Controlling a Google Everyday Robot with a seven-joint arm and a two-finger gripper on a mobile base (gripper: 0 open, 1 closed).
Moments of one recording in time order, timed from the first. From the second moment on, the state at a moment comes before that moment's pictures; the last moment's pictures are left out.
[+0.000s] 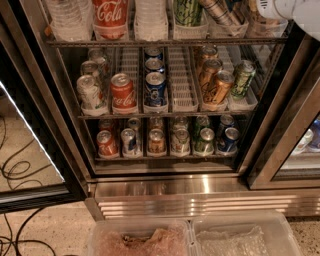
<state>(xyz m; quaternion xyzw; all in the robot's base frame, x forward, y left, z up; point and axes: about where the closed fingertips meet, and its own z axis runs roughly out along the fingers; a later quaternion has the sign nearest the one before) 0.663 -0.219 1.105 -0.09 0.78 -0.06 0.62</state>
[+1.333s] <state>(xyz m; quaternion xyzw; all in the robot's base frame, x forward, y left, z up) 0.629 -0.224 1.131 -0.09 0.78 -0.06 0.62</state>
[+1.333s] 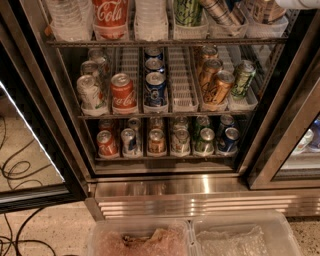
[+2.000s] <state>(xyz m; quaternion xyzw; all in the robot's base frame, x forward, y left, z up) 0.610 -0.222 1.153 -0.09 0.76 -0.06 0.64</state>
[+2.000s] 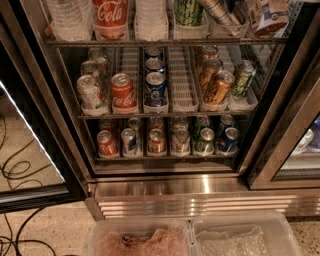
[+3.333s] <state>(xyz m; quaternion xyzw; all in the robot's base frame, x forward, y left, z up) 0.553 -0.238 1.130 -0.06 0.77 -0.04 0.63</state>
